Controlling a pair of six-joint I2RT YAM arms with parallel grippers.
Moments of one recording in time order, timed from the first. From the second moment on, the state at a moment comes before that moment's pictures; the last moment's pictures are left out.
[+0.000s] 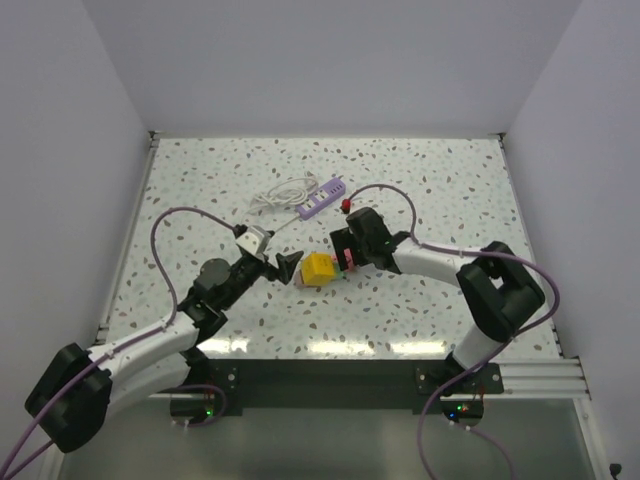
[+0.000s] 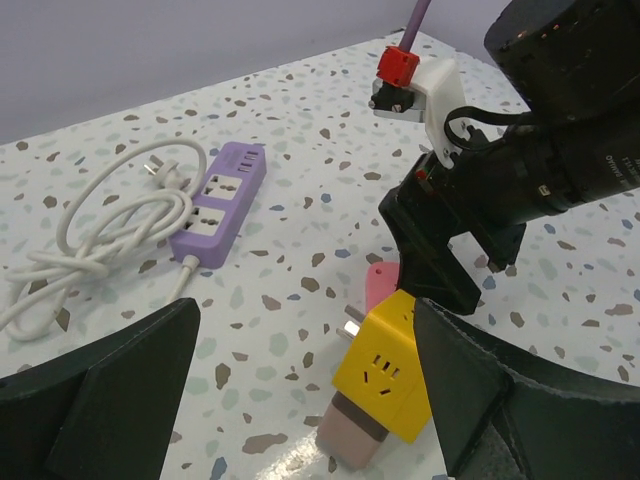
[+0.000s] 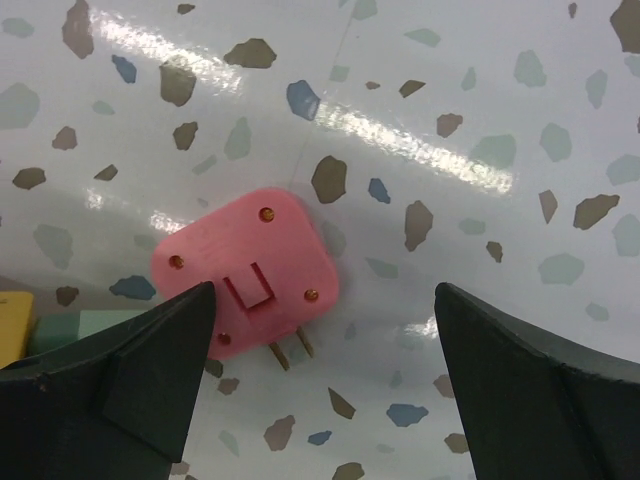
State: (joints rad) left arm -0.66 0.92 0.26 0.67 0.00 -0.07; right arm 0.66 1.66 0.91 -0.14 0.21 0.26
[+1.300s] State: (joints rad) left arm -0.66 0.90 0.27 0.63 -0.04 -0.07; right arm 0.74 1.76 1.14 -0.31 0.31 0.17
